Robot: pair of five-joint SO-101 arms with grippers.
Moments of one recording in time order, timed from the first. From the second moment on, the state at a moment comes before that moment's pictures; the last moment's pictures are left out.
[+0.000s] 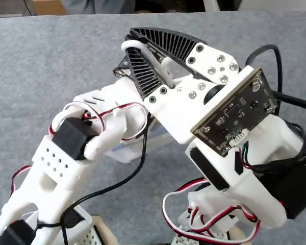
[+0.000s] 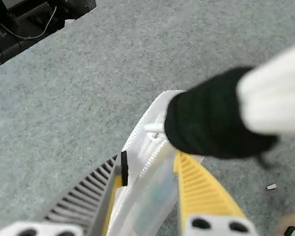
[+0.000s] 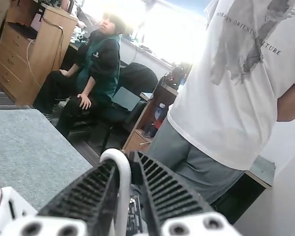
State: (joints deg) left arm 34.2 -30.4 7.3 70.1 -8.3; right arm -38.5 0.4 -91.9 97.0 25.3
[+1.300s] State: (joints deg) left arm 34.5 -46.5 9.9 86.6 -13.6; right arm -13.7 -3.3 -92.2 100.5 24.5
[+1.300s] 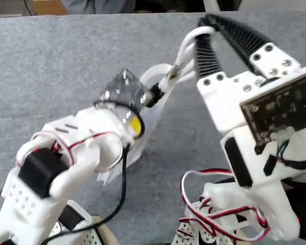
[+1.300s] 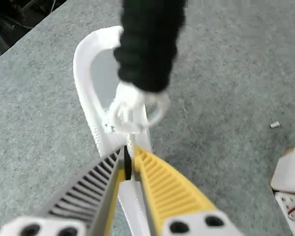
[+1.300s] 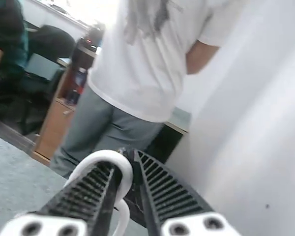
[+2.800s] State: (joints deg) left arm 30.4 -79.0 33.9 95.5 -16.3; right arm -9.8 -4.2 -85.1 101.1 25.1
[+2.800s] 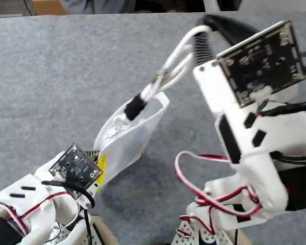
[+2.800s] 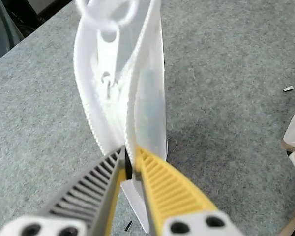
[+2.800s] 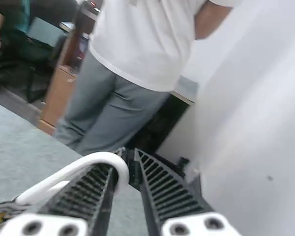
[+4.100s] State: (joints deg) left arm 30.0 -78.7 32.2 96.3 -16.0; right arm 8.6 3.6 -85.1 101.2 28.5
